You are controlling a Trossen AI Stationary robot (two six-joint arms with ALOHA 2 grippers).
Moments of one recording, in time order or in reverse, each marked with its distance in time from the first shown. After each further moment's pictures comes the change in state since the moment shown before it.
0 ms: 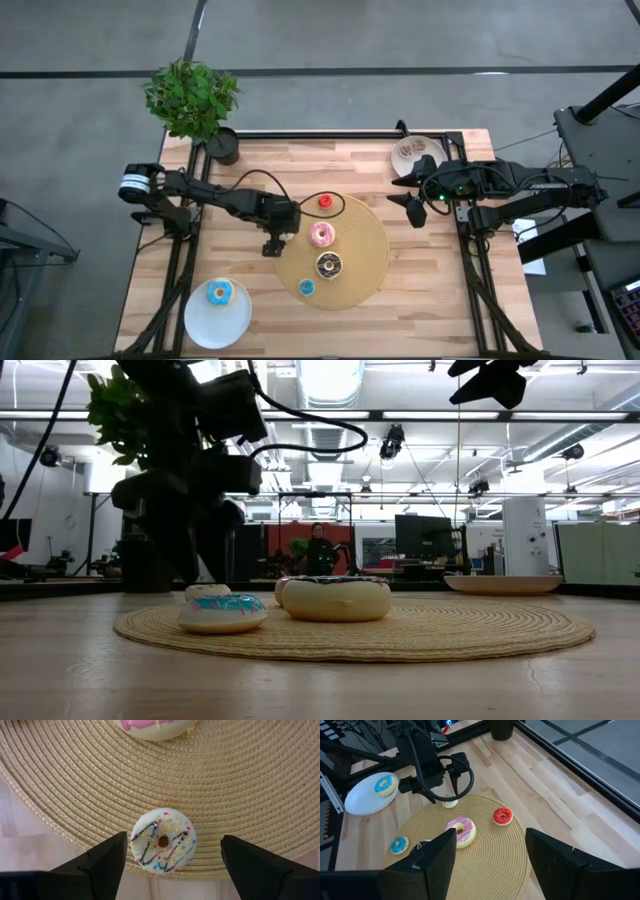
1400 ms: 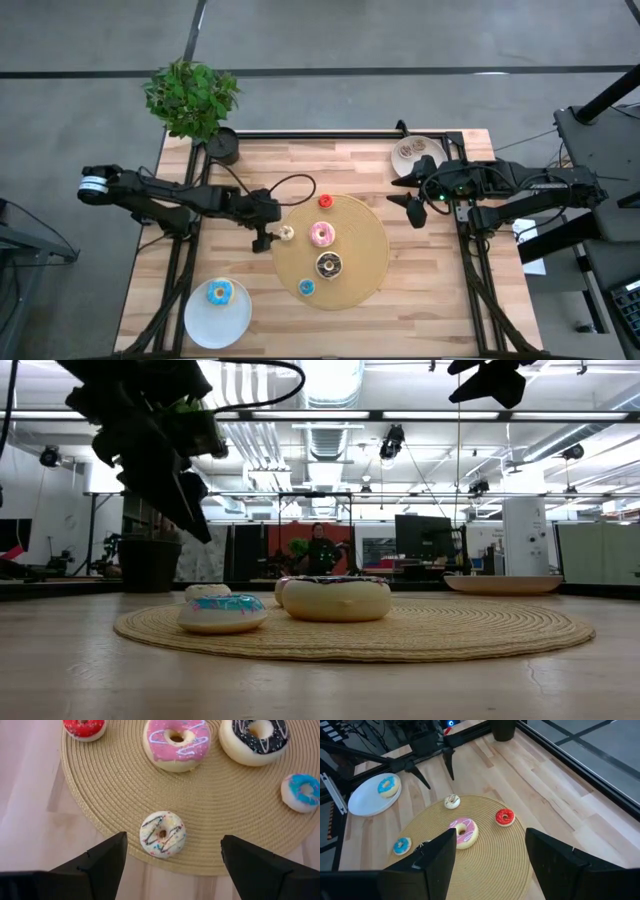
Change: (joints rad) left arm 0.004 -0.371 -0.226 0.151 -0.022 -0.210; right arm 0.000 0.000 0.000 0.007 -0.008 0.004
